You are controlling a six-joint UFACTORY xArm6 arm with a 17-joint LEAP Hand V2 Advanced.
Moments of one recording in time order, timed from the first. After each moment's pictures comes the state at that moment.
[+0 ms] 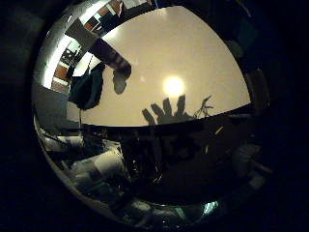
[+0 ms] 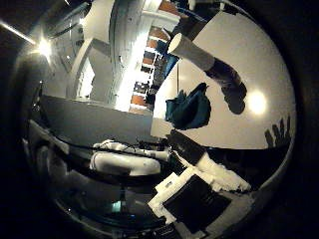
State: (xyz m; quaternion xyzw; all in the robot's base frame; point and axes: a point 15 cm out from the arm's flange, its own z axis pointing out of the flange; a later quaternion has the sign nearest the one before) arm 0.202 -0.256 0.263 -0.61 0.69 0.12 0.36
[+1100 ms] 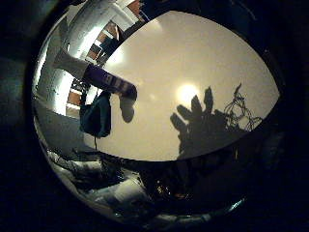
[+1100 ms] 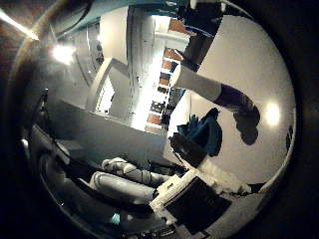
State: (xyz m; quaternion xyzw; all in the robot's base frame) arm 0.238 -0.273 0.236 -0.53 0.70 0.11 0.47
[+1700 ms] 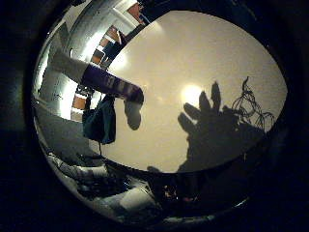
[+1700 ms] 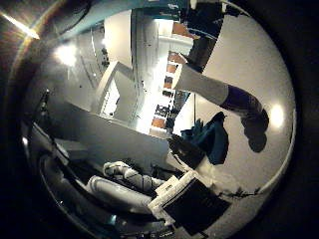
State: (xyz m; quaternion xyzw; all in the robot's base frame) arm 0.250 -0.252 0.224 -0.51 0.69 0.12 0.50
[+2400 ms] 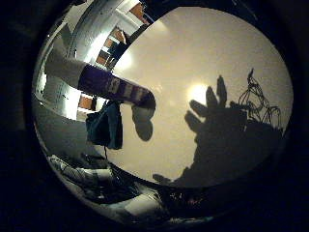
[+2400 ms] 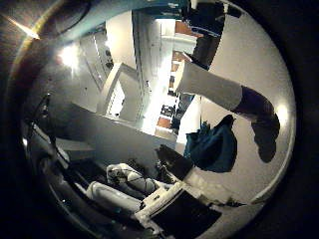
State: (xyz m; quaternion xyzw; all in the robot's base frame) arm 0.282 -0.232 0.213 -0.50 0.67 0.15 0.53
